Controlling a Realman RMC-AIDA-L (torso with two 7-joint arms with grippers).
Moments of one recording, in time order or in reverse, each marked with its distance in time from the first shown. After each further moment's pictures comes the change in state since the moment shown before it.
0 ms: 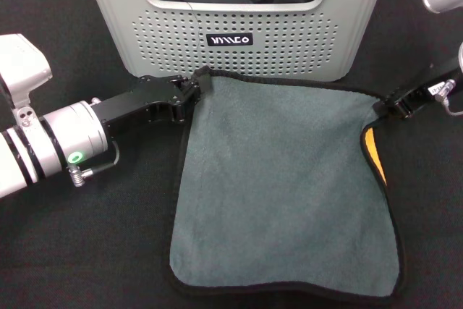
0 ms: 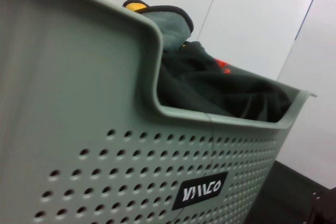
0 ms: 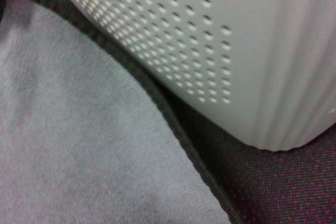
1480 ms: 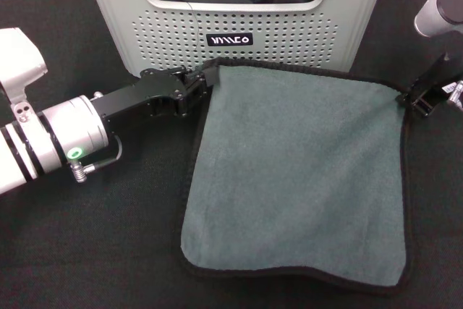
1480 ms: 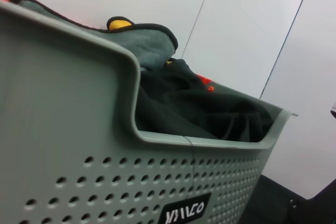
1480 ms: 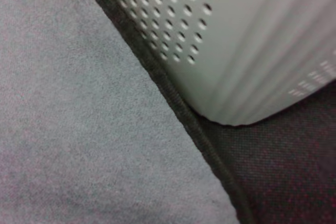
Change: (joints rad) left arm -0.006 0.004 0.004 -0.001 -0.025 0.045 -0.006; right arm -0.043 0.053 -0.025 -0.118 -0.234 -0.072 -0.056
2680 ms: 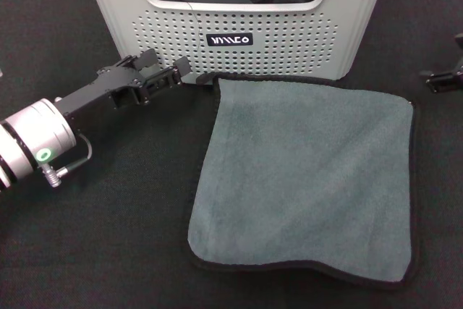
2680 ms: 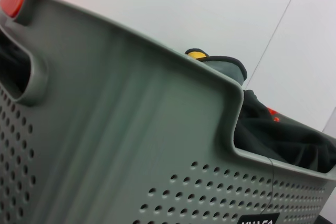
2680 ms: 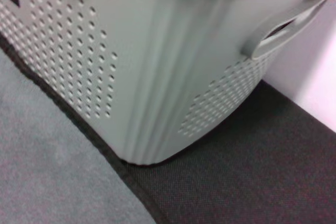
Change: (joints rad) left arm 0.084 0.003 -0.008 0.041 -0.107 -0.052 -0.043; right arm -0.354 0.003 -0.019 -0.467 0.136 -0.081 0.019
